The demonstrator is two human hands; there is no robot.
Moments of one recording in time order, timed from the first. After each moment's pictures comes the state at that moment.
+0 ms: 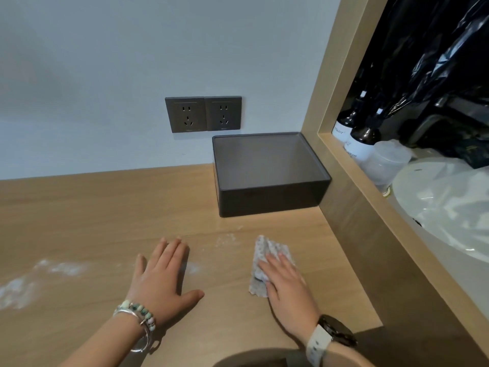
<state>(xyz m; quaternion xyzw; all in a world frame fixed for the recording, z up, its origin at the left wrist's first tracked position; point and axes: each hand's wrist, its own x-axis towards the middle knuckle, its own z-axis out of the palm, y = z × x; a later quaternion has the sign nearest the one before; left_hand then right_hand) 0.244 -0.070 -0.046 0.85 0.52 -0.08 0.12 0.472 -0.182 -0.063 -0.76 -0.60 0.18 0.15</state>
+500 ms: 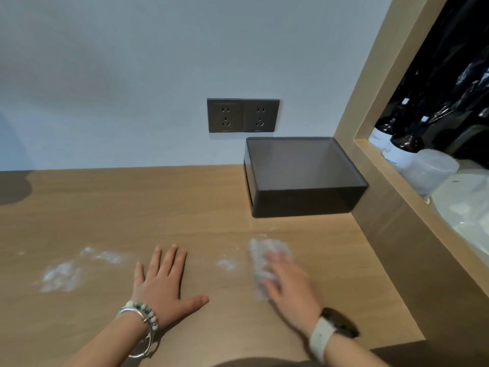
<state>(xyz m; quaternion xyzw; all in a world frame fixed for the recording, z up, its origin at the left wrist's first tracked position) 0.187 -0.065 -0.062 0.80 0.57 -0.11 0.13 0.430 -0.152 -0.071 -0.74 -0.63 0.18 0.18</state>
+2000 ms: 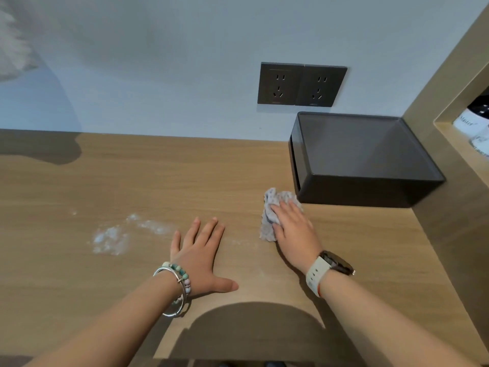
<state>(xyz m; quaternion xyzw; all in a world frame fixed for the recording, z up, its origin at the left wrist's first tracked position) 0.169 -0.046 -0.064 0.81 0.55 -0.14 0.19 0.385 -0.056 -0.068 -0.71 -0.67 0.17 0.14</state>
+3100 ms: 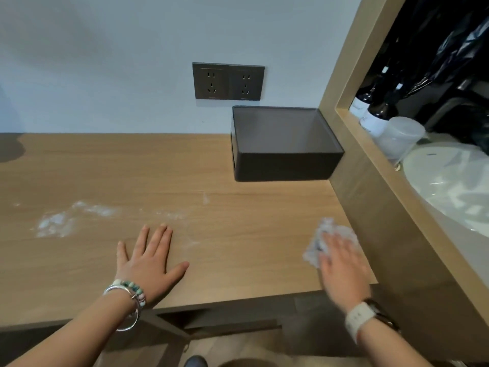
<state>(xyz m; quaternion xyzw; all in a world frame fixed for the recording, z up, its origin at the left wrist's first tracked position) 0.186 -0.123 -0.069 0.79 0.59 -0.12 0.11 0.509 -0.249 -0.073 -0.86 -0.50 0.06 0.10</state>
